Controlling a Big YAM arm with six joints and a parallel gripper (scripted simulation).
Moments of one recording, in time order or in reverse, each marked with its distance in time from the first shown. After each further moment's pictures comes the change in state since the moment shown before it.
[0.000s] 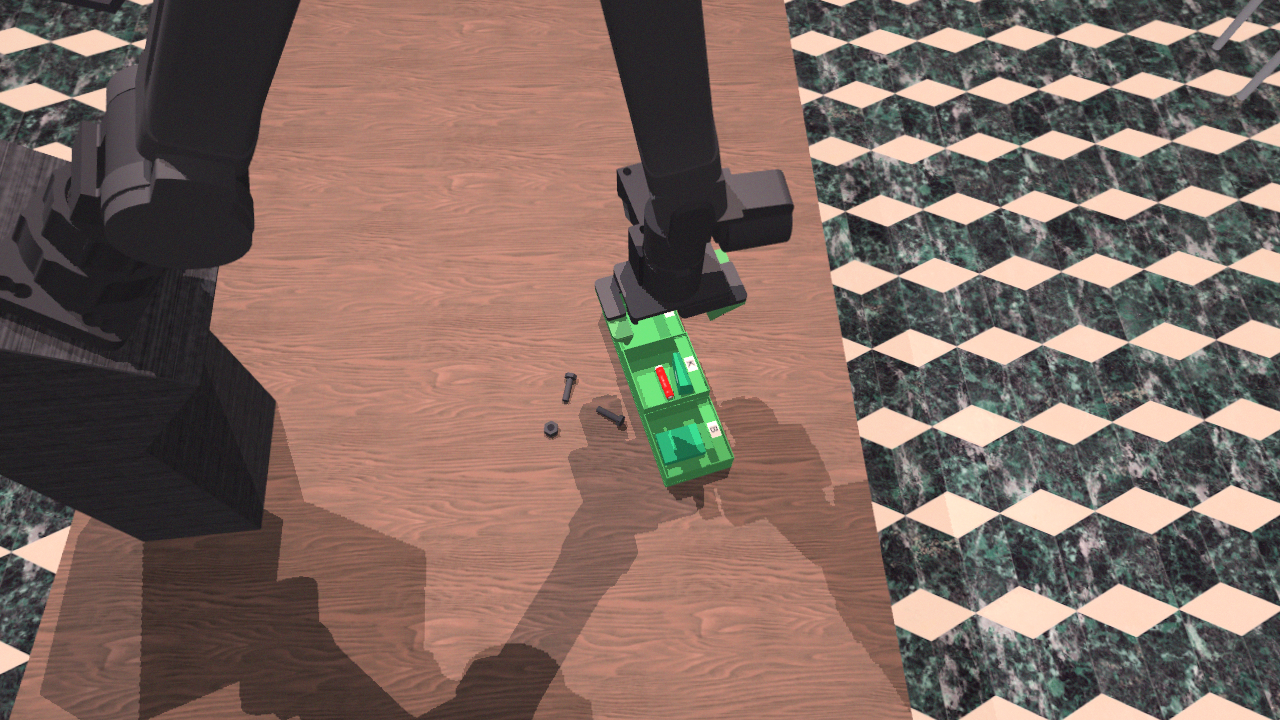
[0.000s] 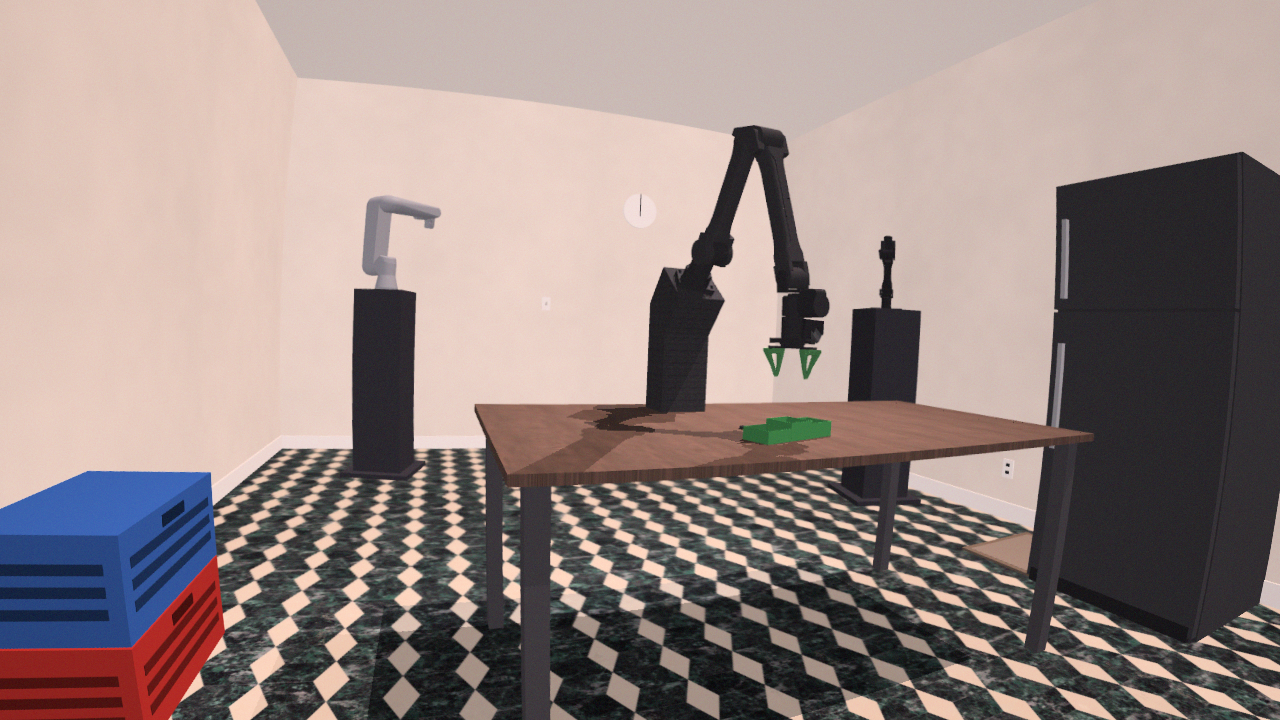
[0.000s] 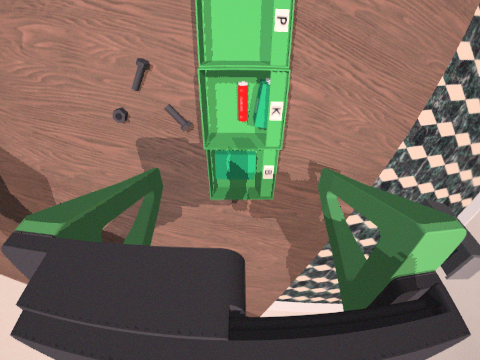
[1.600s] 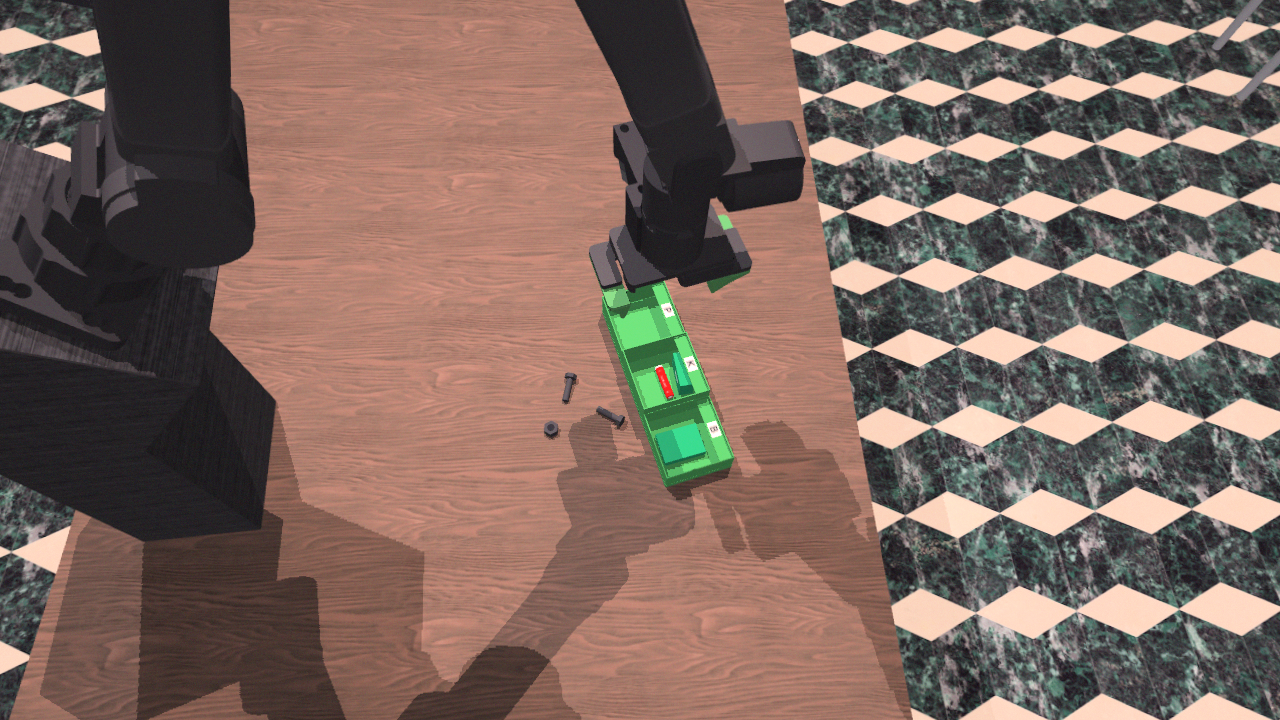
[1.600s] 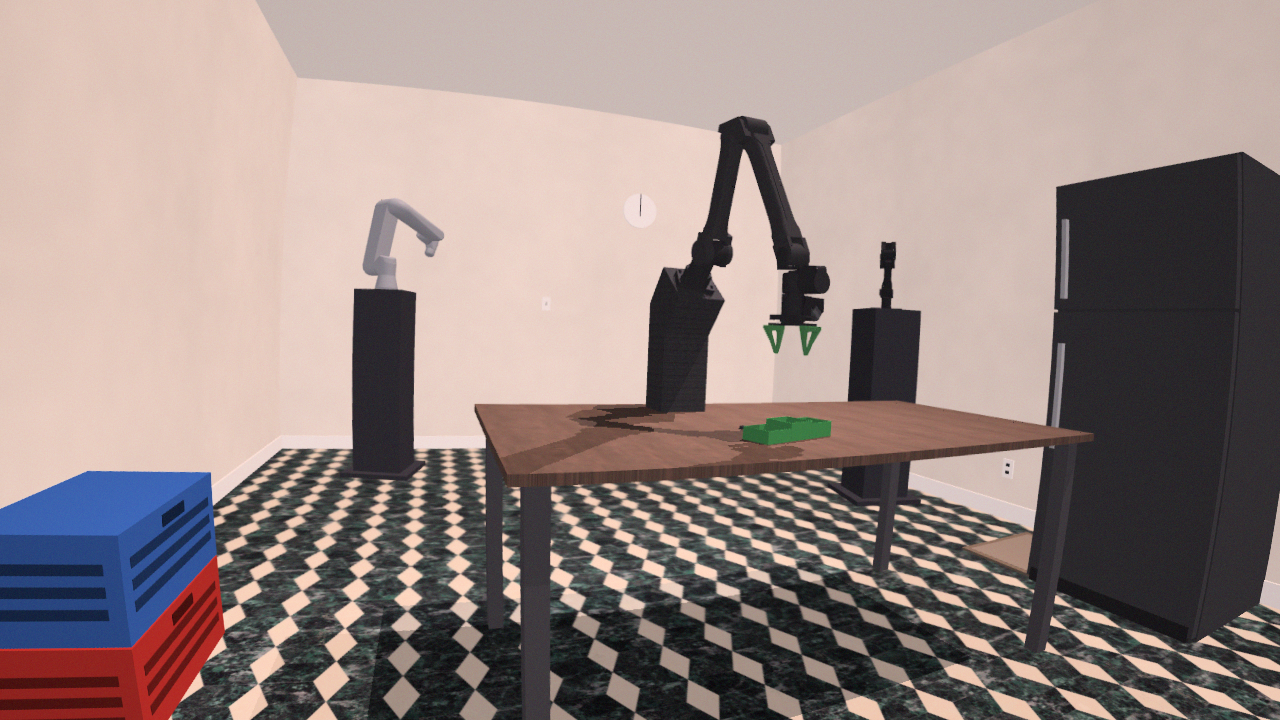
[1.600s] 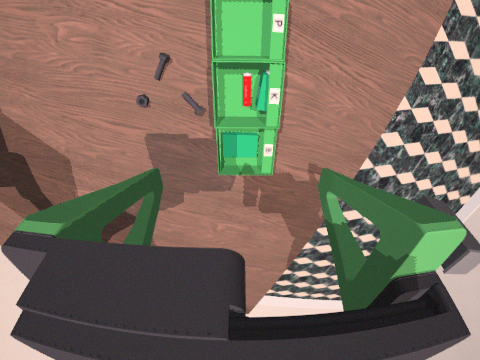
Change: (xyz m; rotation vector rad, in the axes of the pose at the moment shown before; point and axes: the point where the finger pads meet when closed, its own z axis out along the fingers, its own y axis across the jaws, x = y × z) arm -0.001 0.004 -0.059 -0.011 -0.002 0.000
